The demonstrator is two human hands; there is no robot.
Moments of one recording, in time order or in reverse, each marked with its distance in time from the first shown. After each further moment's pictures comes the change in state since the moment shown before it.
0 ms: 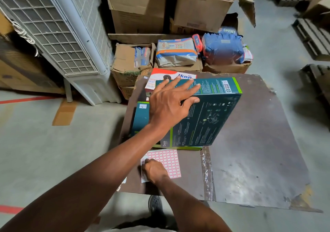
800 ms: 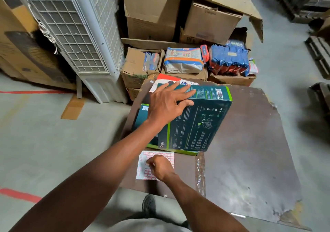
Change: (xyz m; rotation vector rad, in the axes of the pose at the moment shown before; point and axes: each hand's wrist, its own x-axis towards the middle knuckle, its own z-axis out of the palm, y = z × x) left_hand 0.015 0.004 -0.009 -0.012 -0.071 -0.057; right_hand -0.050 0.026 -0.045 0.358 0.128 0.069
